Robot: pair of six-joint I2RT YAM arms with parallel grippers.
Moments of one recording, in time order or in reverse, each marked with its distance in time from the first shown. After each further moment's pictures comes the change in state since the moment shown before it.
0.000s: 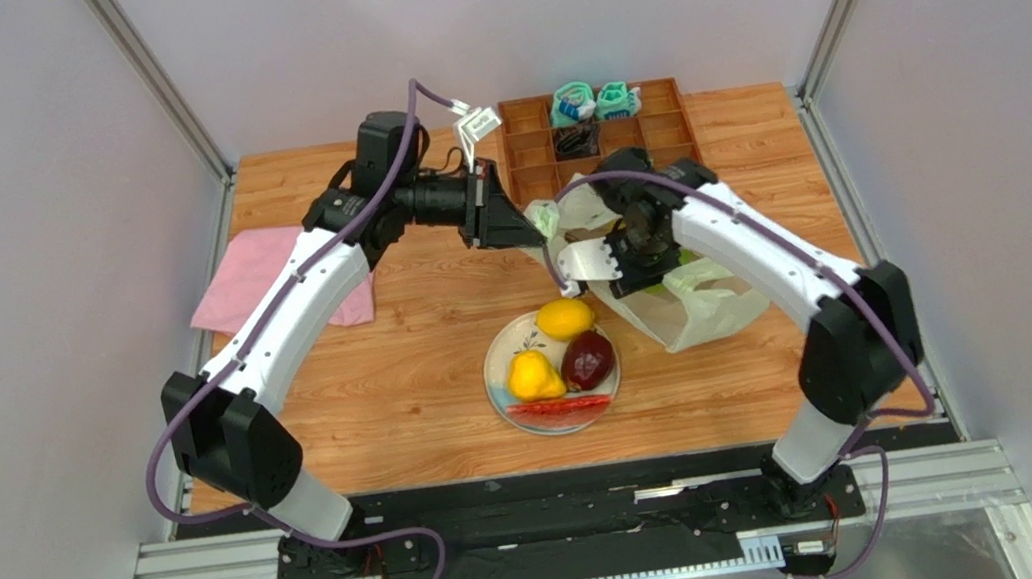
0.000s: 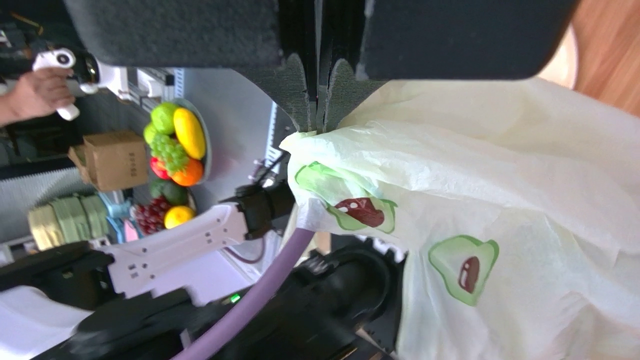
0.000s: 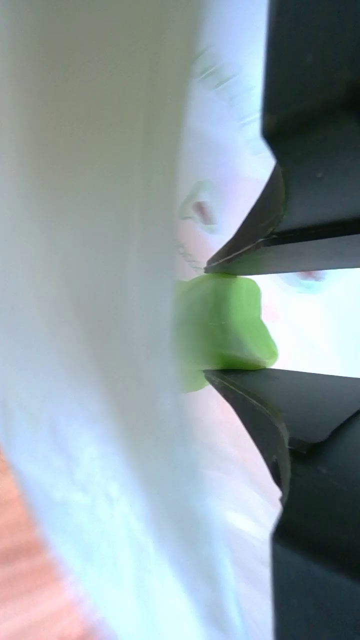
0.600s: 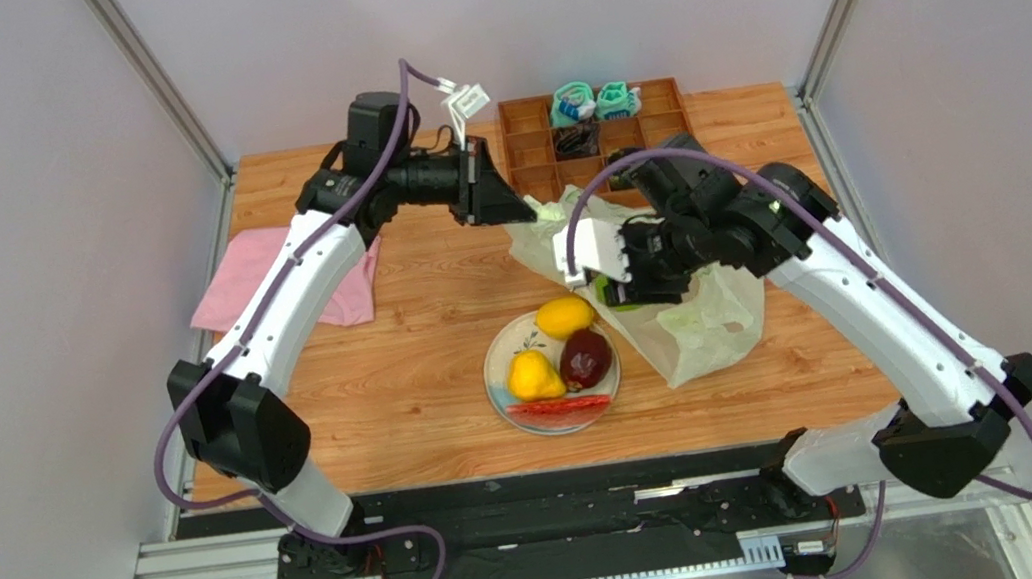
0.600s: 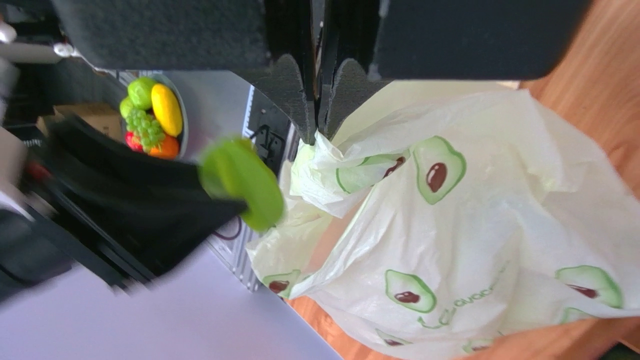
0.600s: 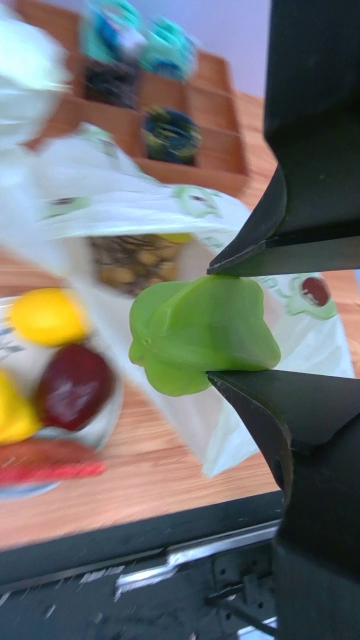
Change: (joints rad) left arm 0.033 0.057 0.100 -0.037 -0.027 0.013; right arm 0.109 -0.357 0.183 -0.196 -0.281 0.401
